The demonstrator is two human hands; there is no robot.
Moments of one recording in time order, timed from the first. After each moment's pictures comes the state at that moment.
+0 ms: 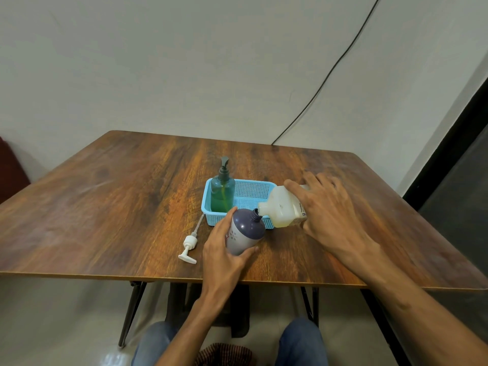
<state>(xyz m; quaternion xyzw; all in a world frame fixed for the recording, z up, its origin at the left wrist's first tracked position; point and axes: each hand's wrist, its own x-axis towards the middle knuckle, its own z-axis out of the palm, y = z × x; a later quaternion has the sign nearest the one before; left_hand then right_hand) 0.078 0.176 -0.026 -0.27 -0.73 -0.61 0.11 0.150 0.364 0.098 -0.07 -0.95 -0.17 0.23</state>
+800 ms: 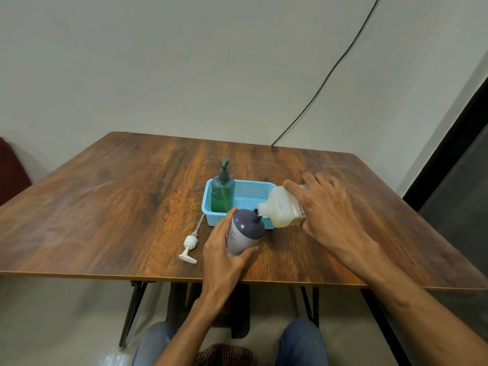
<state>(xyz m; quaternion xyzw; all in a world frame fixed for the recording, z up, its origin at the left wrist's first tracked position) 0.075 0.176 -0.026 -0.28 -0.74 -0.60 0.11 0.151 0.361 0.102 -0.07 -0.96 -0.16 0.22</state>
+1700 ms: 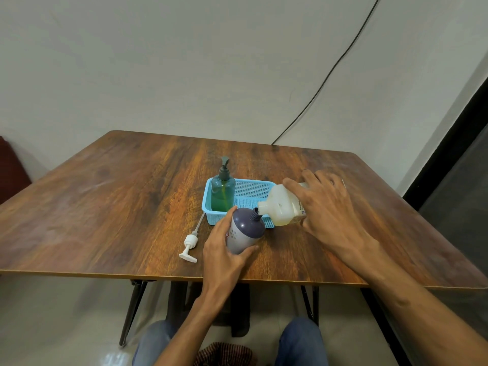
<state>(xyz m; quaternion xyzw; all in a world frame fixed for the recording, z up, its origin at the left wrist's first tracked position) 0.076 0.177 -0.028 -0.28 -0.74 -0.61 0.11 0.148 0.365 0.100 -0.06 -0.95 -0.18 0.24</state>
